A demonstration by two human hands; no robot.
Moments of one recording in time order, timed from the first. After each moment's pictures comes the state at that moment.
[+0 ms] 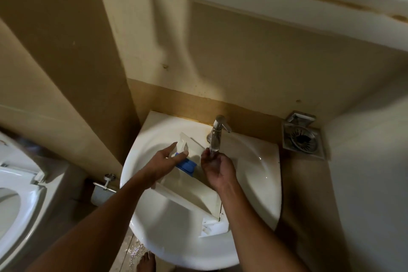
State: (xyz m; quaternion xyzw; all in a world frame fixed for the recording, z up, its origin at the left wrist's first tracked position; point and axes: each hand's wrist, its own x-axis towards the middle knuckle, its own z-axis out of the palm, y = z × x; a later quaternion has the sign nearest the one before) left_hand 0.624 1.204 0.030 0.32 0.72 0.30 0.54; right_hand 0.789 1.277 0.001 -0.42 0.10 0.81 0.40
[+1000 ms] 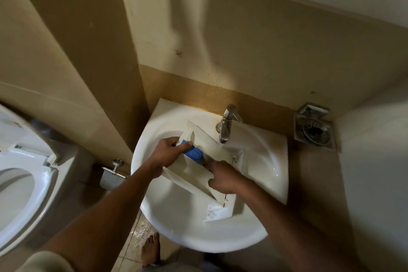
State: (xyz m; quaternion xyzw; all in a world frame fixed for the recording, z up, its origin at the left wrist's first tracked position) left_hand 0.611 1.193 0.009 0.27 0.73 0.35 0.52; right_hand 0.808 1.237 0.034 -0.45 -0.81 0.31 -0.23
